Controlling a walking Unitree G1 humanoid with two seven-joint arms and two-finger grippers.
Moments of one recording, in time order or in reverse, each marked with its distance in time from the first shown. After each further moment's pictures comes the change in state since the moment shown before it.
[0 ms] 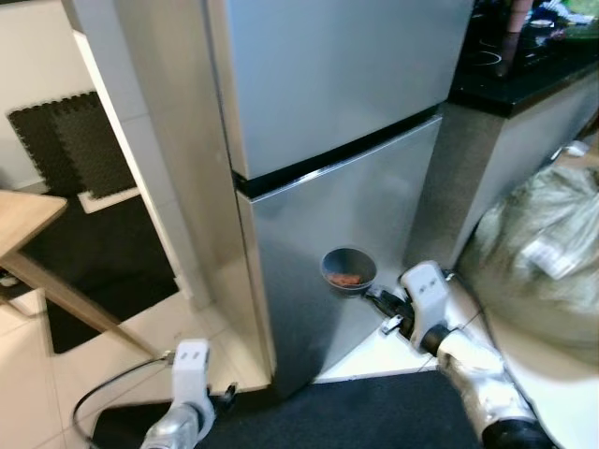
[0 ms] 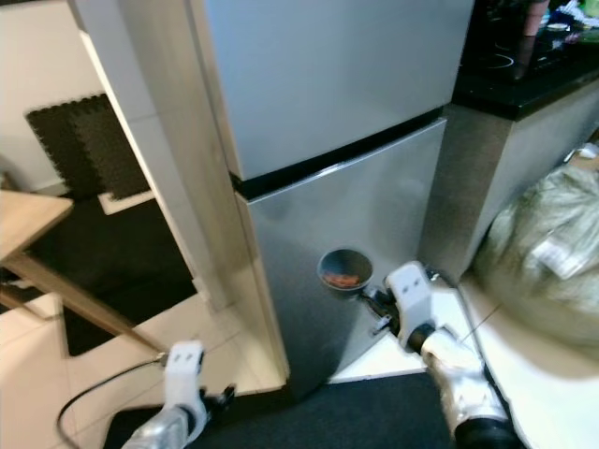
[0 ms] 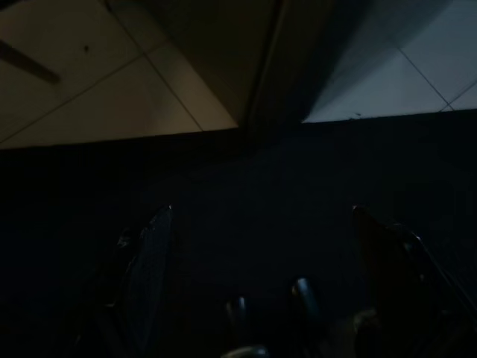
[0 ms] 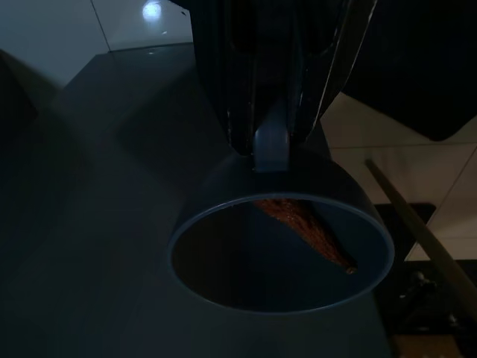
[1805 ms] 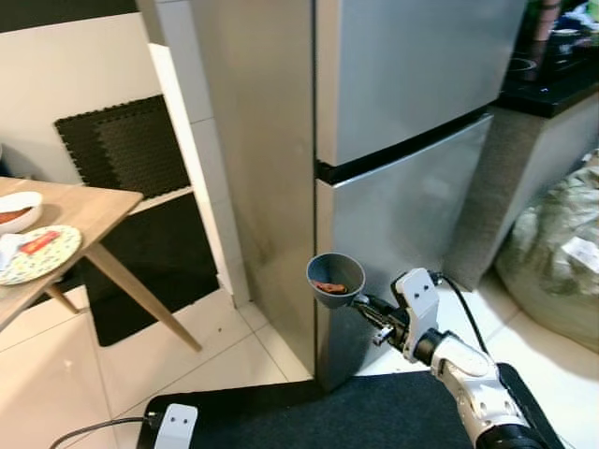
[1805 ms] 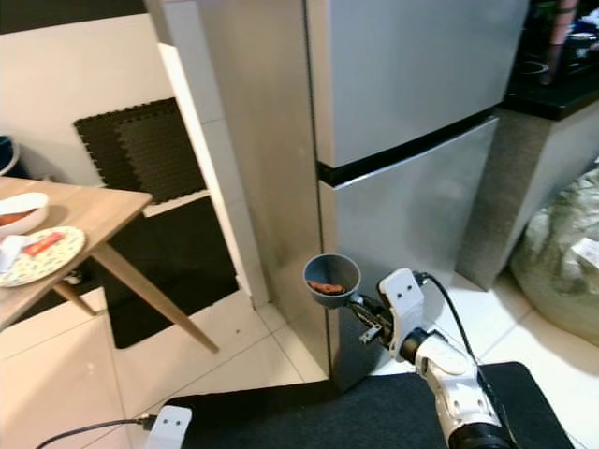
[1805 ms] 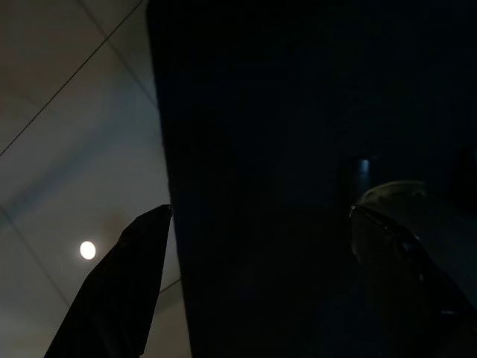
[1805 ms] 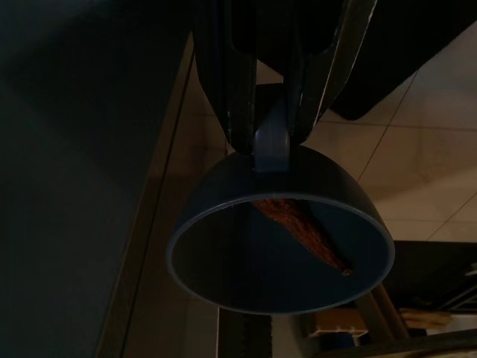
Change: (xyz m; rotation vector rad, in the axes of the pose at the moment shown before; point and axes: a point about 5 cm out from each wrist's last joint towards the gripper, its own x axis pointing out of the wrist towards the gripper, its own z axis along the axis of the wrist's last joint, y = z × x) left arm -0.033 0.027 -0.078 0.193 0.349 0.222; right arm 0.004 0.010 0.005 0.025 -0.038 0.080
